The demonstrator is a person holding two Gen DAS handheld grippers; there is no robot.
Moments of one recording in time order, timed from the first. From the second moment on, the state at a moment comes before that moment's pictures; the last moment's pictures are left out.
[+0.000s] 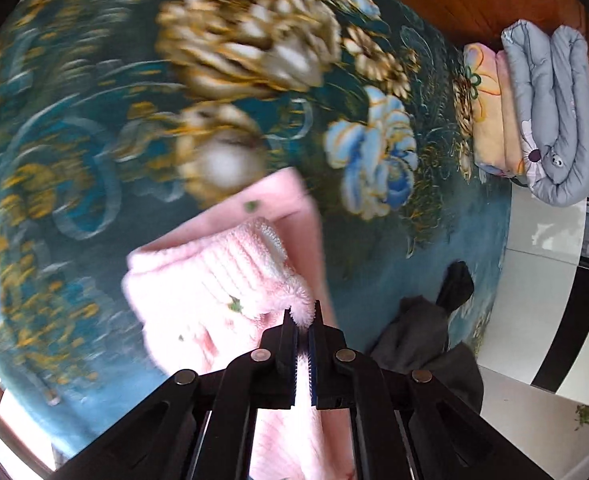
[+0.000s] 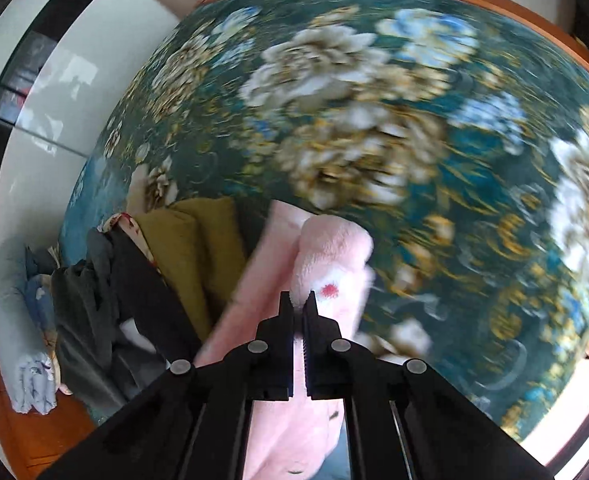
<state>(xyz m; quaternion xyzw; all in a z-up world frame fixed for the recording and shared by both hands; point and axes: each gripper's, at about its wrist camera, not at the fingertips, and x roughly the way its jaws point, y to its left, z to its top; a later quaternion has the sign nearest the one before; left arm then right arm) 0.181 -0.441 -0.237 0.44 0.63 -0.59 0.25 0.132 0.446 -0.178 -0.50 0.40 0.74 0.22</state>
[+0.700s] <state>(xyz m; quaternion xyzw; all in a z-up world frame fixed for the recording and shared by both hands) 0.189 -0.465 -0.262 0.40 0.57 -0.65 0.31 0.039 0.400 -0.223 -0.50 0.35 0.76 0.23</state>
